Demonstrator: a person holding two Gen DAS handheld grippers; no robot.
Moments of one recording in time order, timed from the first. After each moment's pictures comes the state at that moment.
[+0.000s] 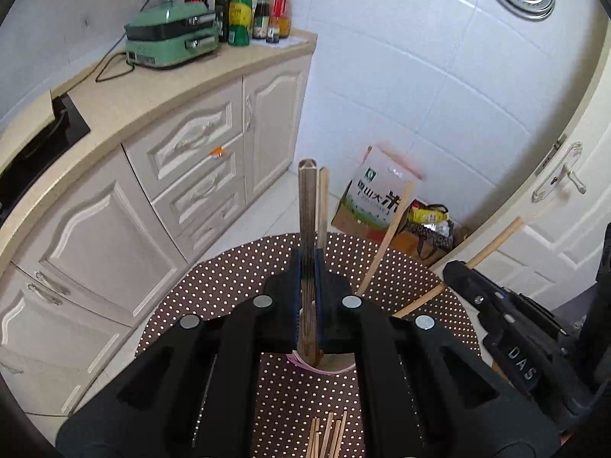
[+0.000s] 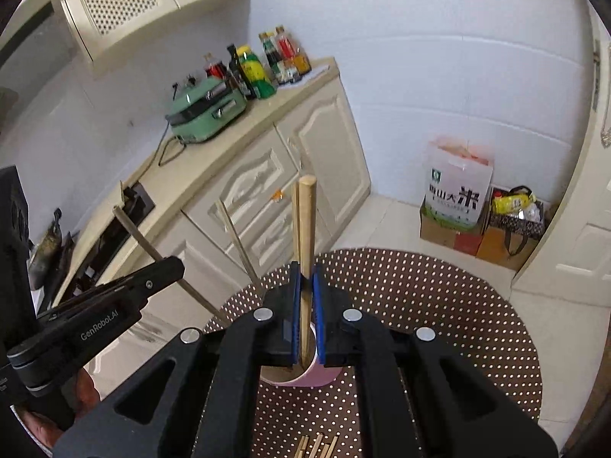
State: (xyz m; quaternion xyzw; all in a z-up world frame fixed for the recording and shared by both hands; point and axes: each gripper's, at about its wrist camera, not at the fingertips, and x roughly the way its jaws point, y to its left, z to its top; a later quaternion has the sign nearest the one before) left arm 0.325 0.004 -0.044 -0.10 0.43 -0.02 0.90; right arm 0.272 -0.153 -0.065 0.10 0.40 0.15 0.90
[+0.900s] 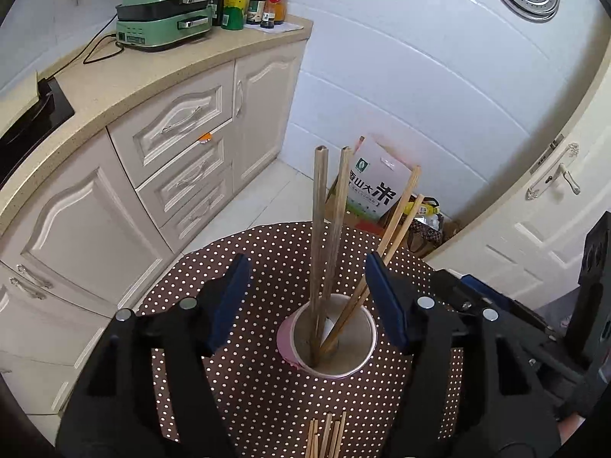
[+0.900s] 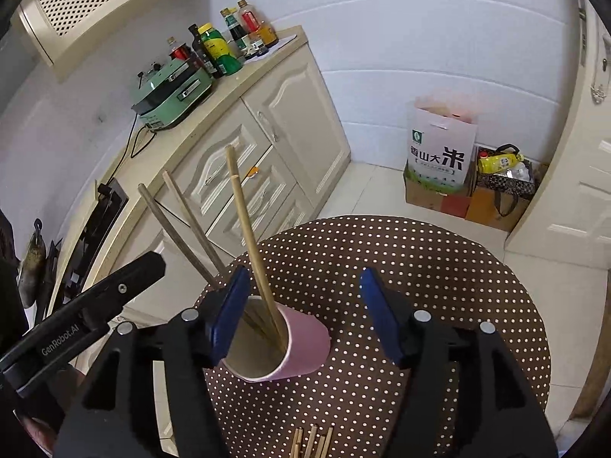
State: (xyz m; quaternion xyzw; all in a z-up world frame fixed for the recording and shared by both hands) left arm 0.332 0.014 -0.061 -0.11 0.44 -0.04 0.89; right arm 0.282 -0.169 -0.086 0.13 0.45 0.10 0.88
